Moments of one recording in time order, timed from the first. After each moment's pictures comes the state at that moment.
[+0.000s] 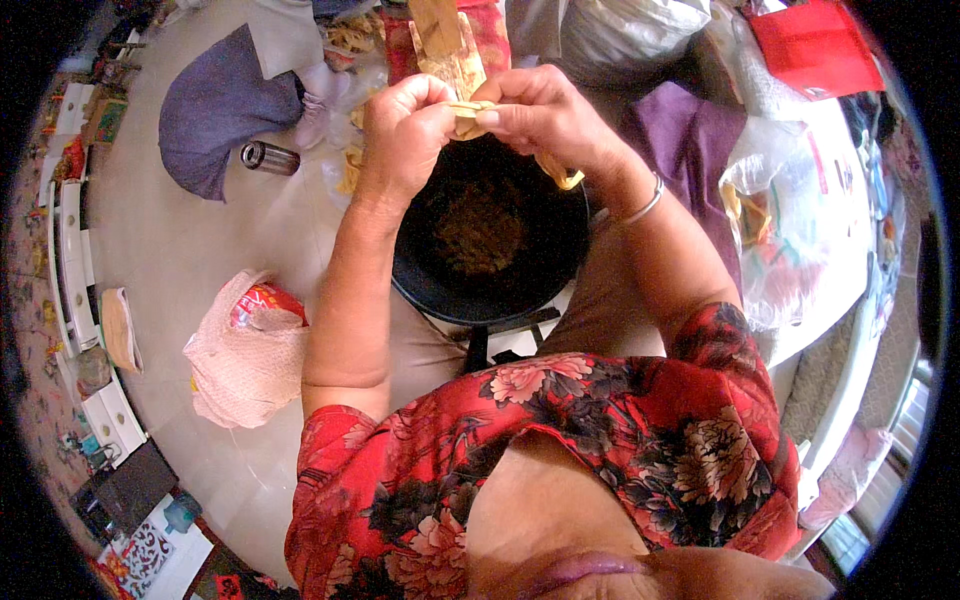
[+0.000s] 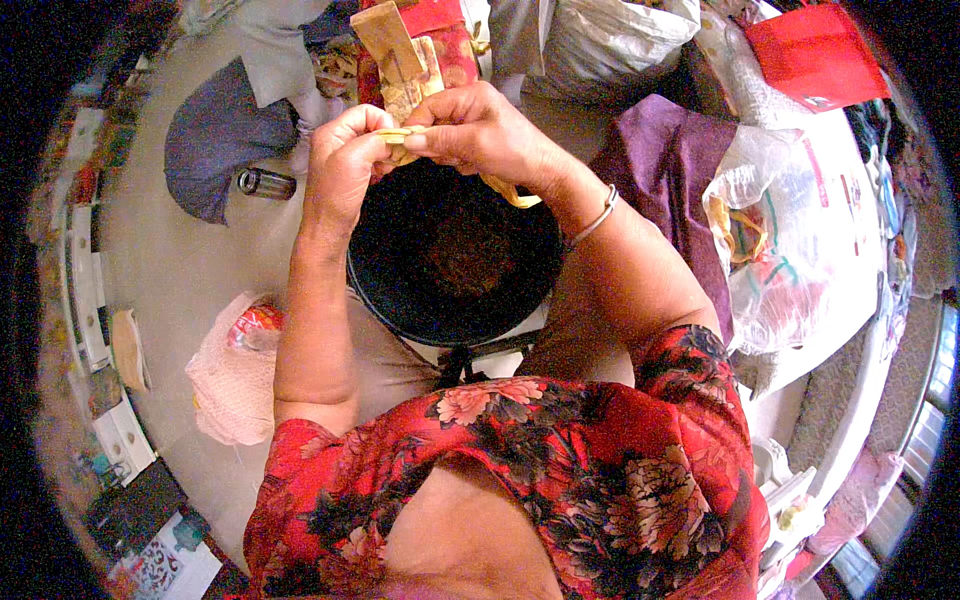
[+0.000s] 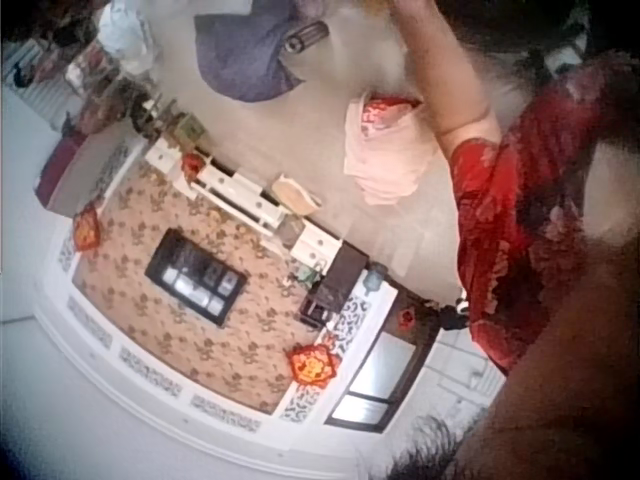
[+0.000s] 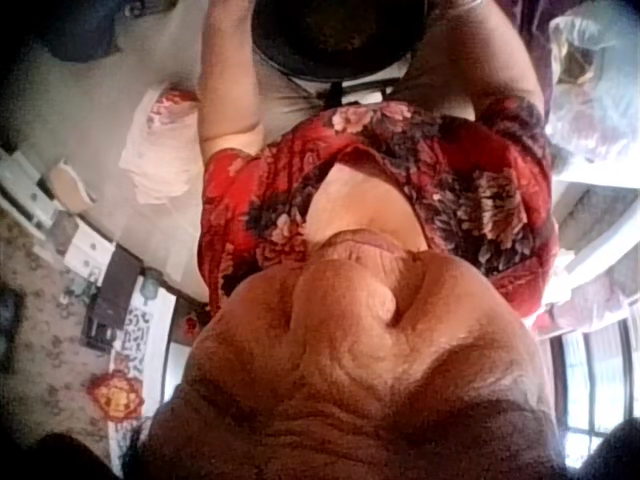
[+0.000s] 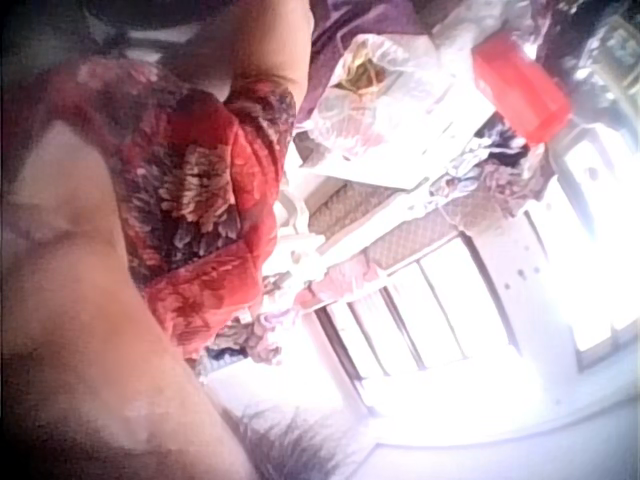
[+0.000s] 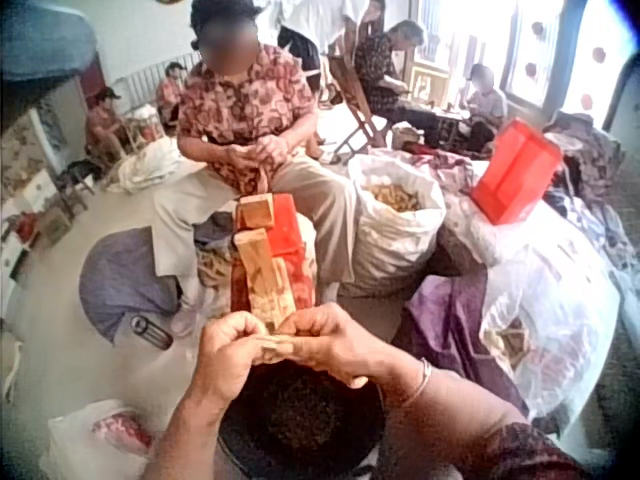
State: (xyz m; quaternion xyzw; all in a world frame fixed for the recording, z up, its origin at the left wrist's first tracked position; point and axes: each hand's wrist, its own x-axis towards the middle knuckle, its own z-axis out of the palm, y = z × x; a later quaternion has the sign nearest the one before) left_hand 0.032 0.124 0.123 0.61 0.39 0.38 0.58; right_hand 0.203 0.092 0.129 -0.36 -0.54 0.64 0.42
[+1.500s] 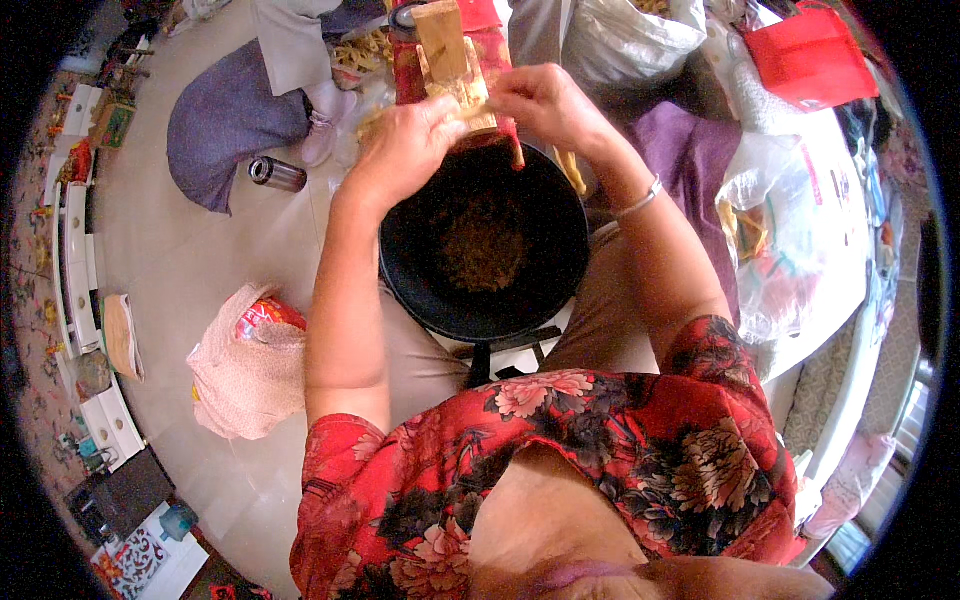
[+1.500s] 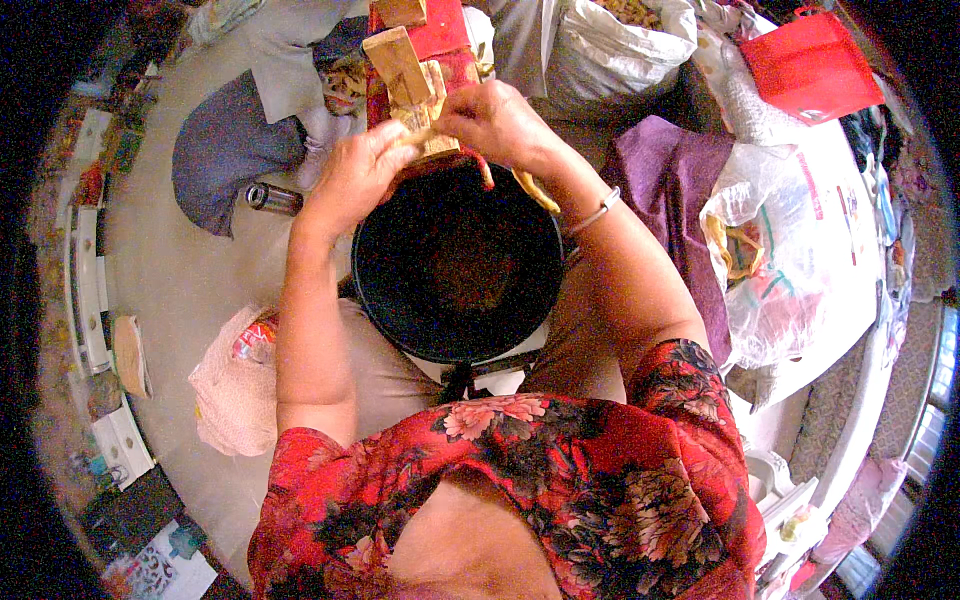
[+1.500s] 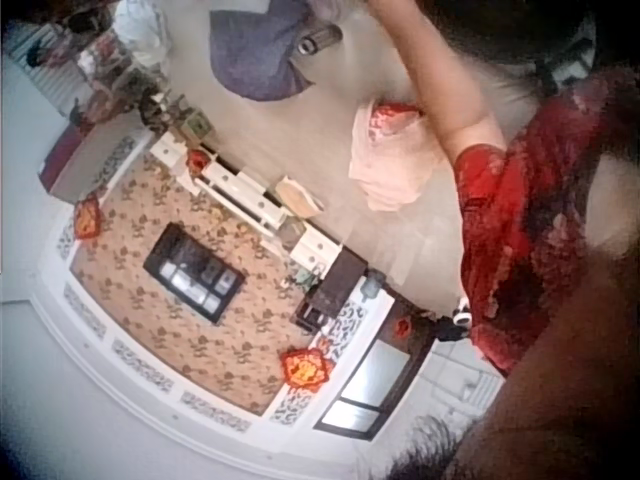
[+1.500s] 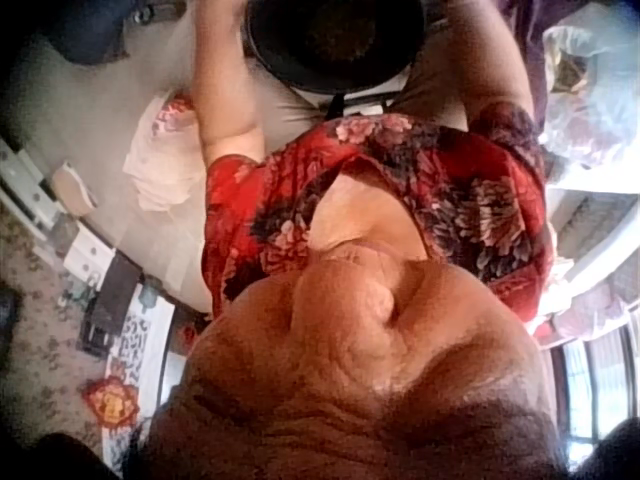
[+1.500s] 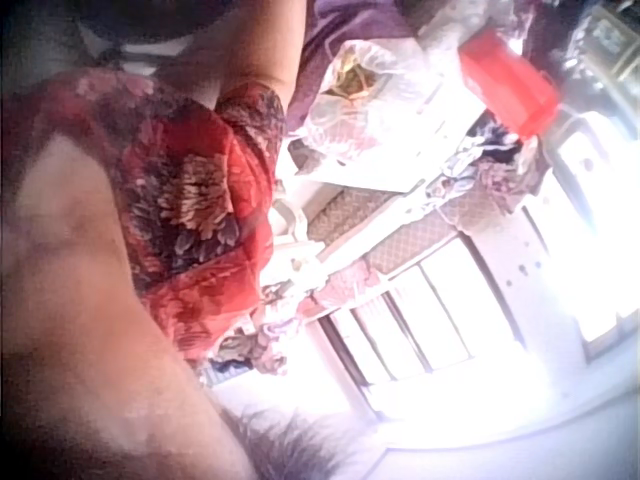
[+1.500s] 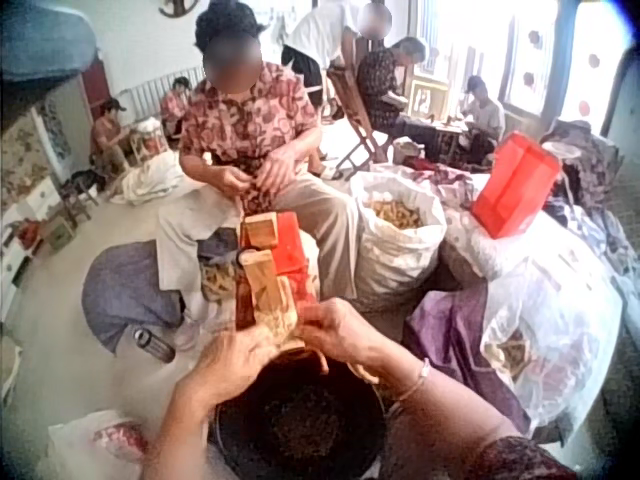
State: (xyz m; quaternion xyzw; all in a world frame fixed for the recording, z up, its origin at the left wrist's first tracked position) left_hand 0.021 0.151 0.125 0.85 0.40 0.18 0.29; right_hand 0.222 0.128 0.114 -0.53 -0.69 0.36 0.35
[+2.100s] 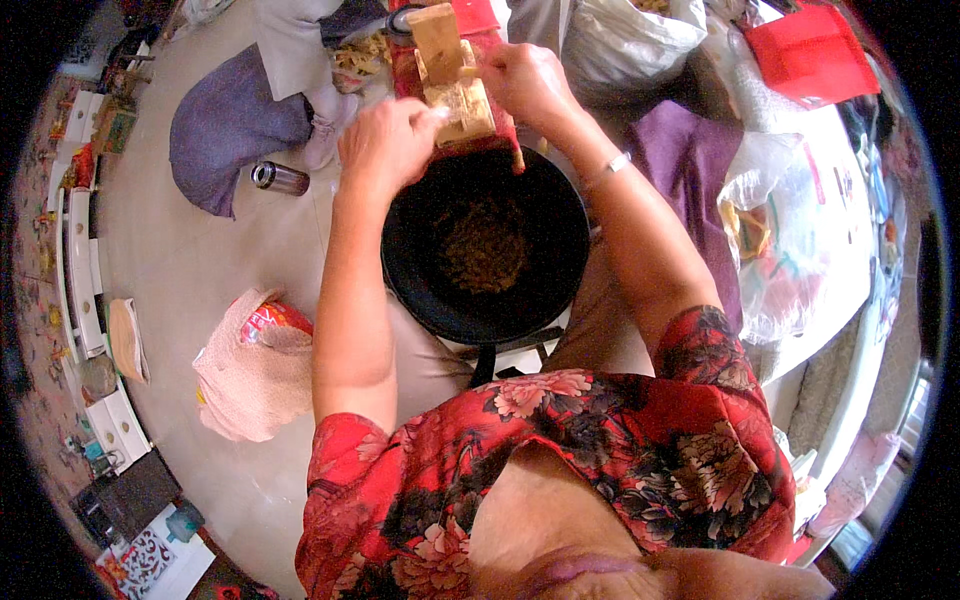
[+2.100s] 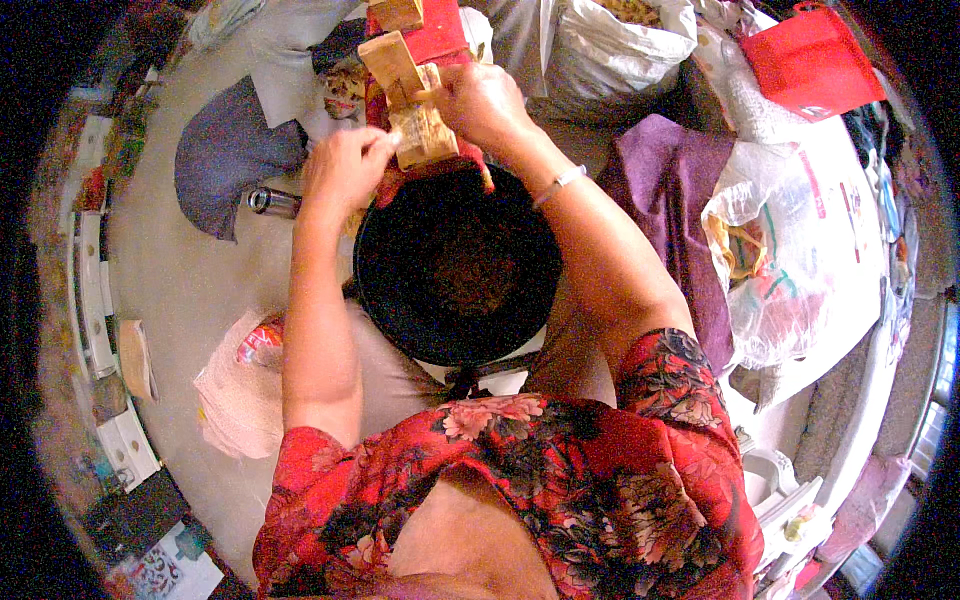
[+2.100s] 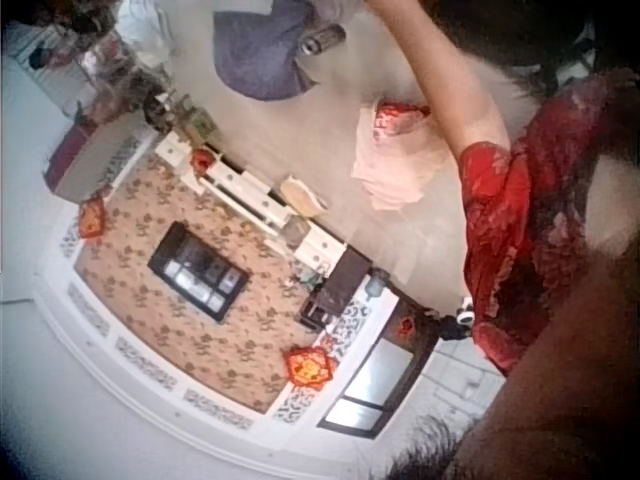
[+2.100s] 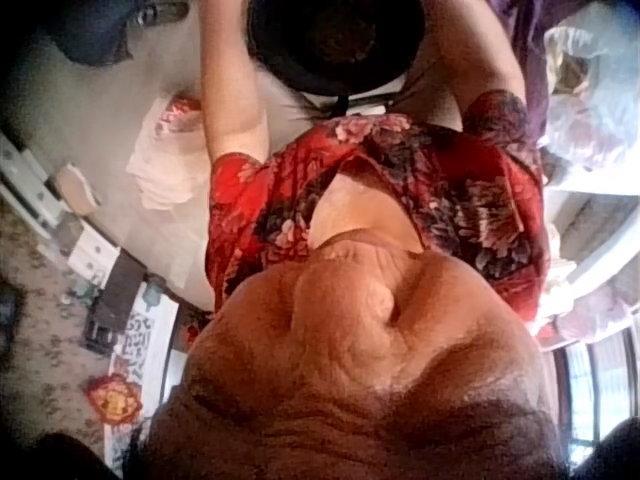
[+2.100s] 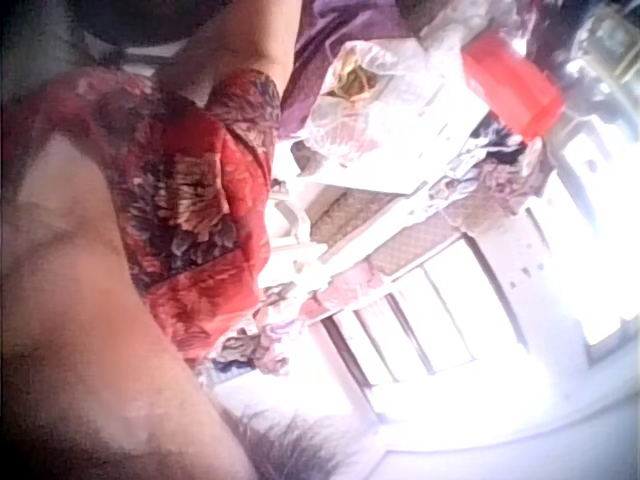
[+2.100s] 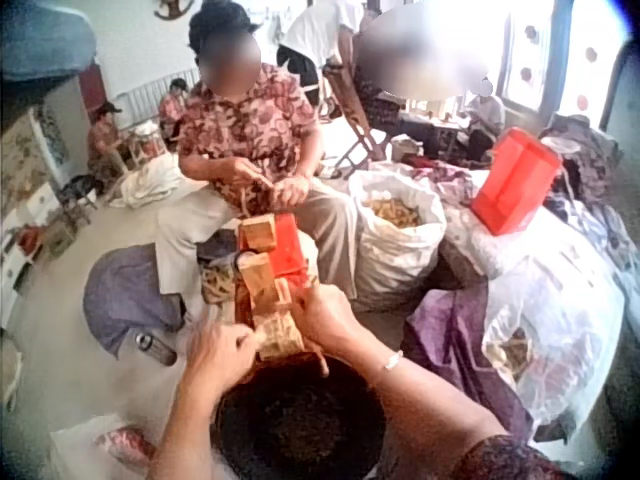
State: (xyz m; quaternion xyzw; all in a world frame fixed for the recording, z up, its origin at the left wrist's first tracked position) left_hand 0.024 0.163 0.121 0.81 0.55 0.10 0.18; right_hand 0.206 0.156 0.106 -0.67 -0.66 0.14 0.31
